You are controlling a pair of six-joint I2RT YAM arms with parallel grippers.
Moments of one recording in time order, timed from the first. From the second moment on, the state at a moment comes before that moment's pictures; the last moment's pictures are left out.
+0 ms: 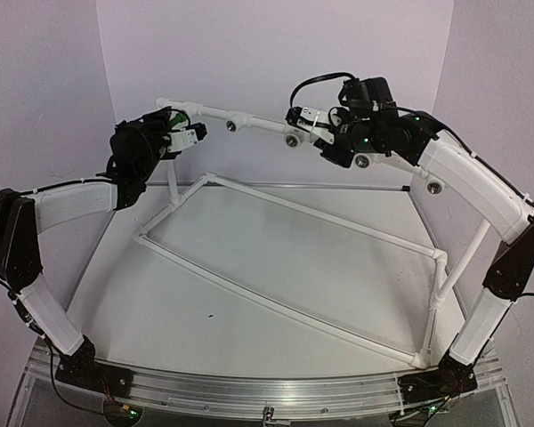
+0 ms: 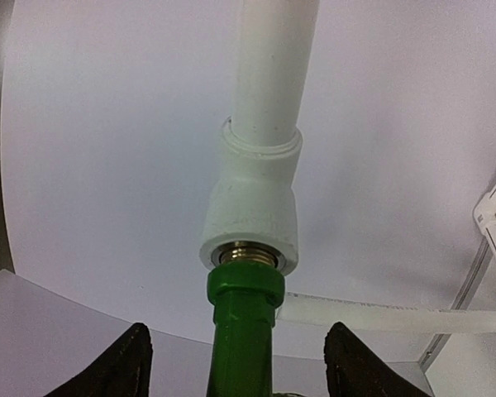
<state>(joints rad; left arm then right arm) -0.41 1.63 1.23 0.59 -0.22 1.47 0.72 1.73 1.95 -0.69 0.26 -0.87</state>
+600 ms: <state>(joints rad) -0.46 1.49 1.10 0.48 -0.18 1.39 0.74 1.73 1.96 -0.70 0.23 -0.87</state>
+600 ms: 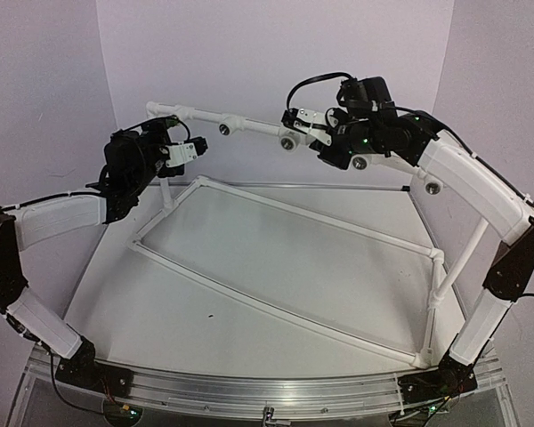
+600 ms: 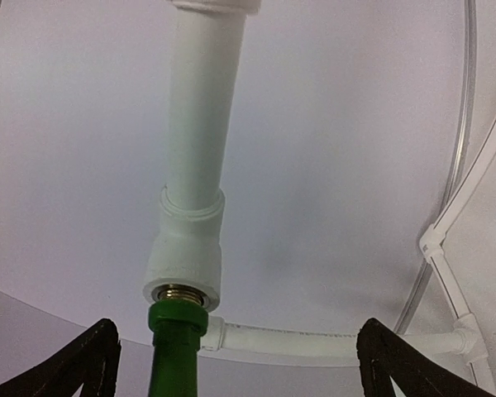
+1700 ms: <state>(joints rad) -0.19 1.24 1.38 -0.30 0.30 -0.87 0.75 1.76 2.02 -0.76 0.22 -0.83</state>
